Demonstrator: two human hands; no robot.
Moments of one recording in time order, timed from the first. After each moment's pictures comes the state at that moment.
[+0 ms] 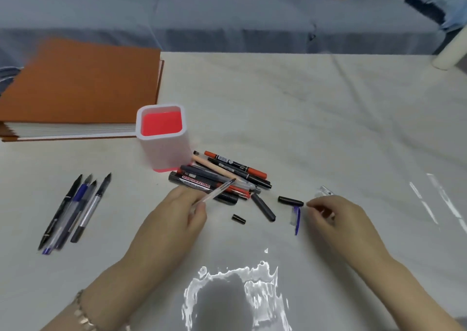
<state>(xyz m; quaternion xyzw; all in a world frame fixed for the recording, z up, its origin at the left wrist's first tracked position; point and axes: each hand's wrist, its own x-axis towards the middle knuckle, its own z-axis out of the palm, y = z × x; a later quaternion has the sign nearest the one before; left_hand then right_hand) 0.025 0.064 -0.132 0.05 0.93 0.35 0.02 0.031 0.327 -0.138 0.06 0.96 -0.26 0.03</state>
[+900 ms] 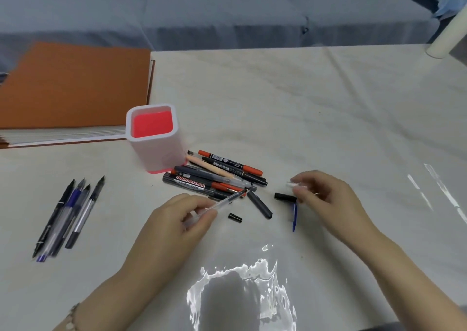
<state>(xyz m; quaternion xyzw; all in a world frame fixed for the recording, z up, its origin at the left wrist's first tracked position) 0.034 0.074 -0.124 0.05 0.89 0.46 0.02 0.011 0.321 -0.133 0.02 0.88 -0.47 0.01</state>
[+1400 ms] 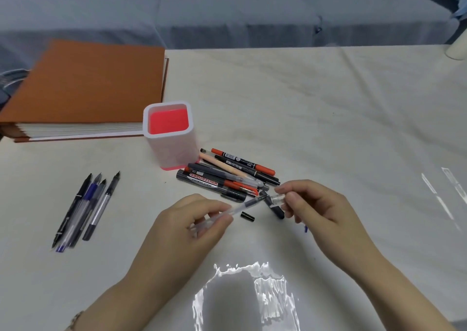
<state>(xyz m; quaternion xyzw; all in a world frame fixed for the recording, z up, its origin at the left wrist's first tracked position) 0.046 0.069 -0.112 0.07 0.87 0.50 0.00 0.036 0.271 -0.106 -0.03 0.78 -0.63 0.03</state>
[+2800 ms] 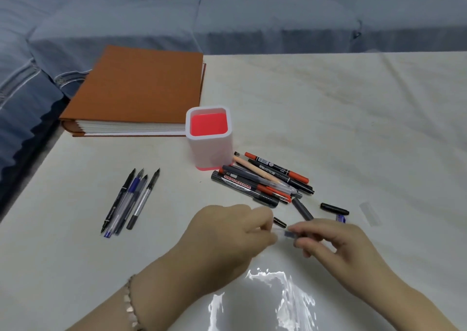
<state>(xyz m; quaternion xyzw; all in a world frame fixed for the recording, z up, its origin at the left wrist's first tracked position) 0.040 0.055 -0.108 0.37 0.90 0.14 -0.16 0.038 0.266 -0.135 -0.21 0.85 -0.48 0.06</state>
